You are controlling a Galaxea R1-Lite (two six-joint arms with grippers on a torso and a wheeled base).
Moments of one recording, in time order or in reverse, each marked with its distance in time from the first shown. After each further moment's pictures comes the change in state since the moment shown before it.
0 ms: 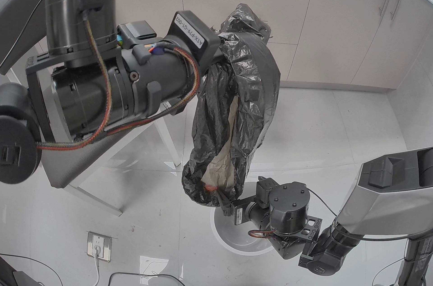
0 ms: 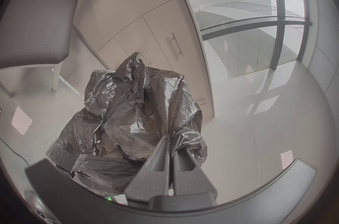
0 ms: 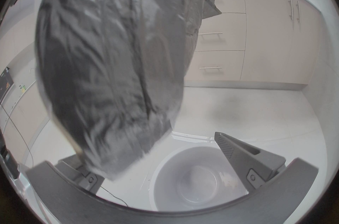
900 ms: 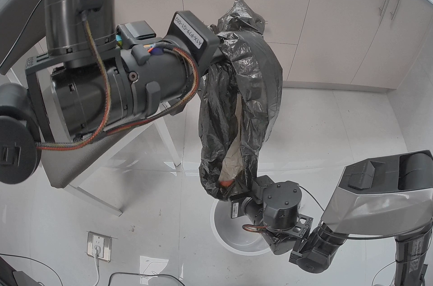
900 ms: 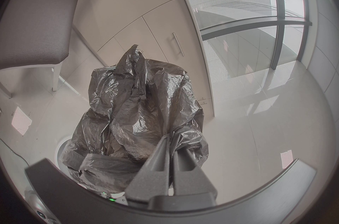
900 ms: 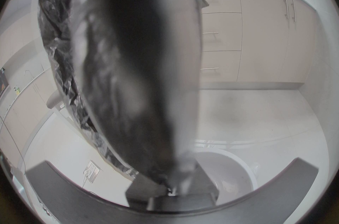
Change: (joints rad) left arm 0.002 -0.001 0.003 -0.002 -0.005 0.001; right arm -0.021 0.086 -0.070 -0.063 -0.032 -0.012
